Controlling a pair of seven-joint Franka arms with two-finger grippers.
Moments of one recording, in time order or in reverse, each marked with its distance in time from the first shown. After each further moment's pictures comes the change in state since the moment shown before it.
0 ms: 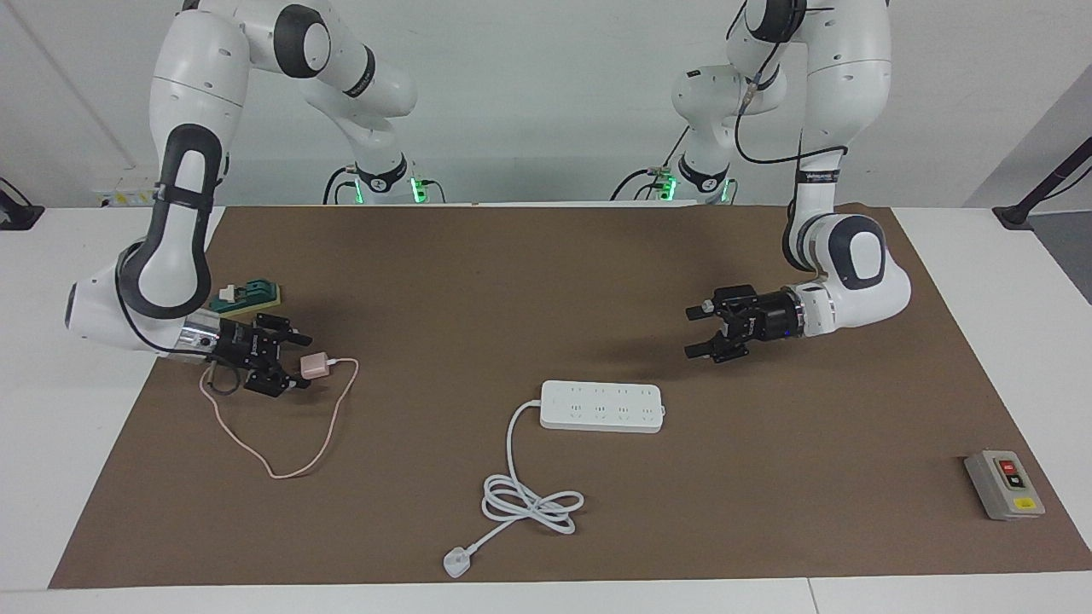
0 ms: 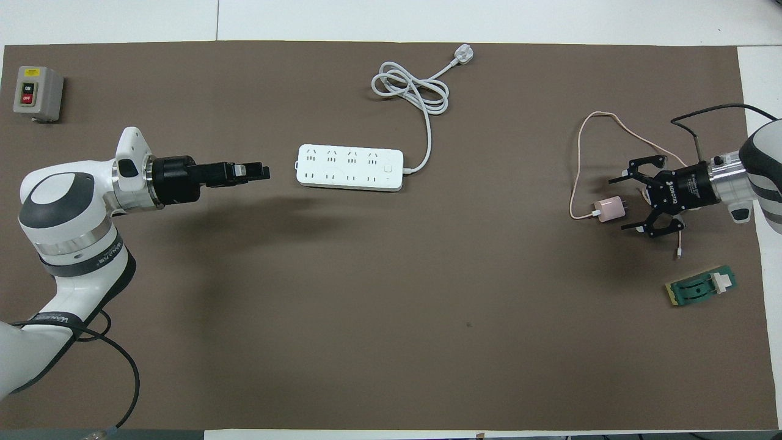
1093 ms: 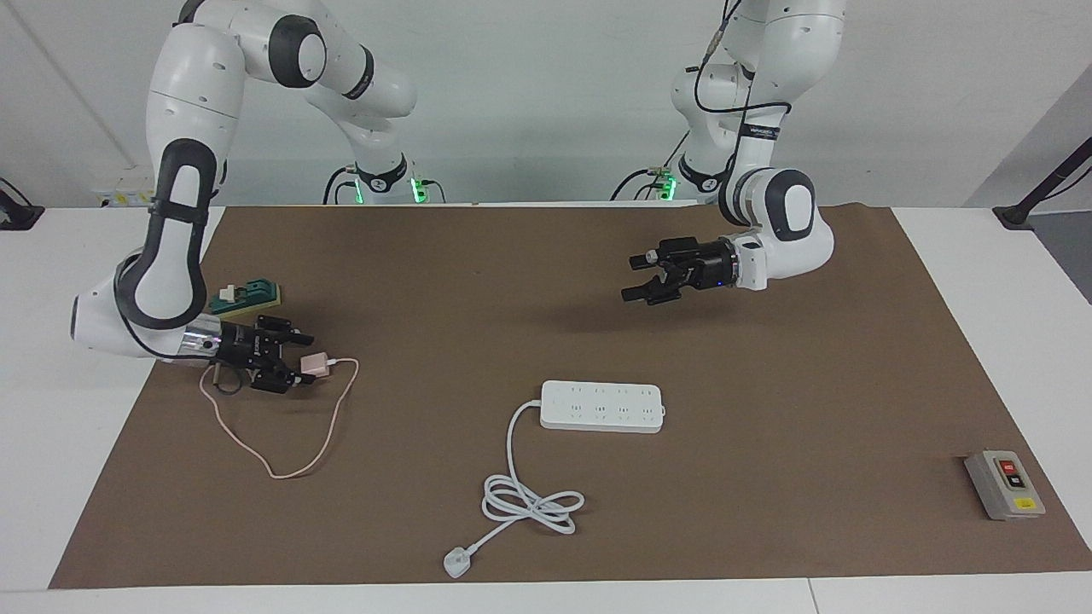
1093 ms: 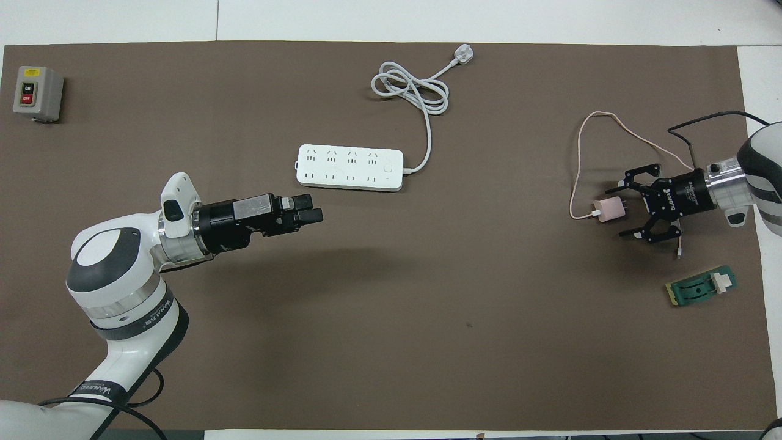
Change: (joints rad) left arm -0.170 -0.244 -0.017 -0.240 -0.262 0.069 -0.212; right arm -0.013 0.035 0.002 0.013 0.001 -0.041 -0.057
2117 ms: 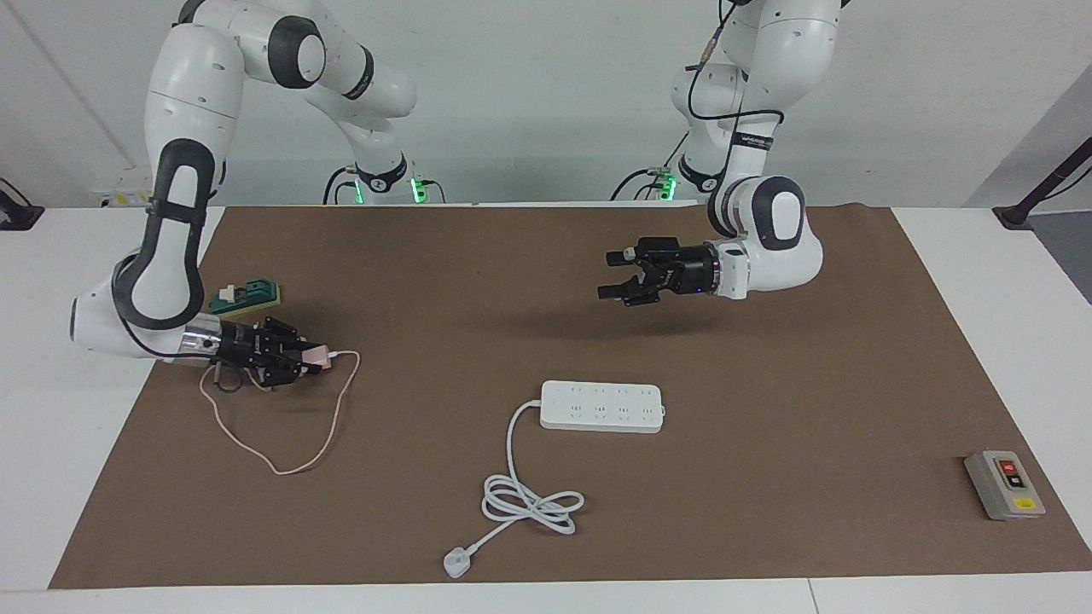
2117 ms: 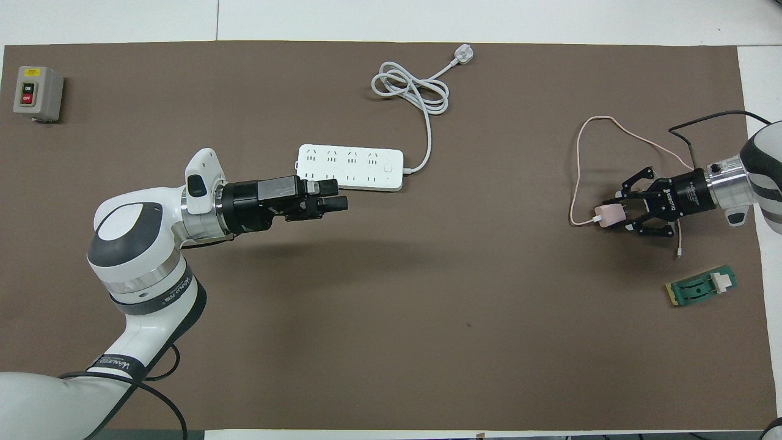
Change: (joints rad) left arm -0.053 0.093 -0.002 0.135 0.005 -0.036 -0.060; right arm -0.002 0.002 0.000 0.019 0.024 -0.052 -0.021
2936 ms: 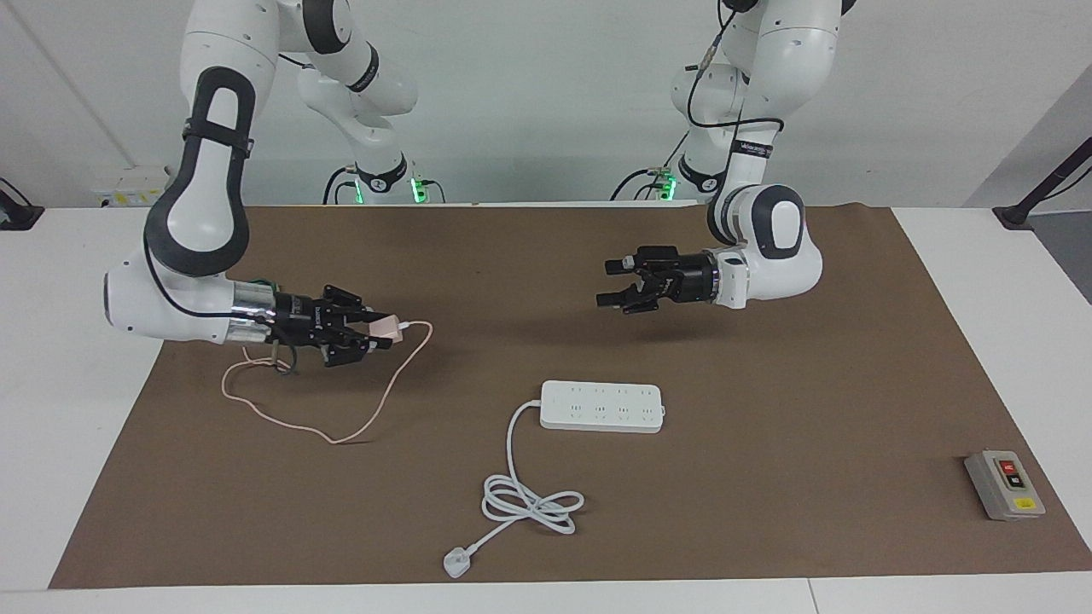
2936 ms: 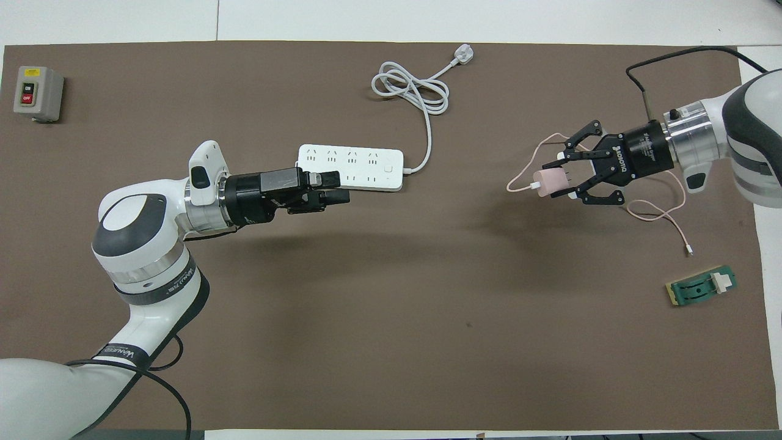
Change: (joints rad) left arm -0.001 0.029 0.002 0.041 0.000 -0.006 -0.001; right arm 0.178 -0.157 0.097 0.067 0.171 -0.053 0.396
